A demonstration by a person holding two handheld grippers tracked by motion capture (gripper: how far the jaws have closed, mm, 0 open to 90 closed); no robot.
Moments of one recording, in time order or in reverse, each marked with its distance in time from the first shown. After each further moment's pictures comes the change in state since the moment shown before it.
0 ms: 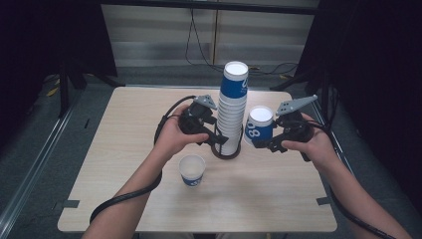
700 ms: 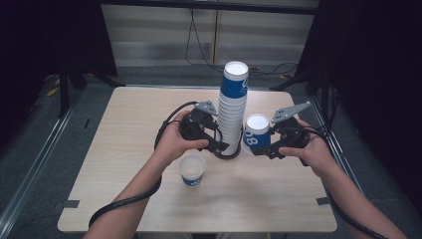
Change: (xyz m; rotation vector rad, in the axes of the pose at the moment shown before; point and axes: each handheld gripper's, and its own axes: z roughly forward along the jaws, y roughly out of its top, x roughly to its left) left arm -0.009 -0.009 0.006 0.002 -0.035 0.005; right arm 0.004 -0.012 0.012 0.055 0.021 -0.018
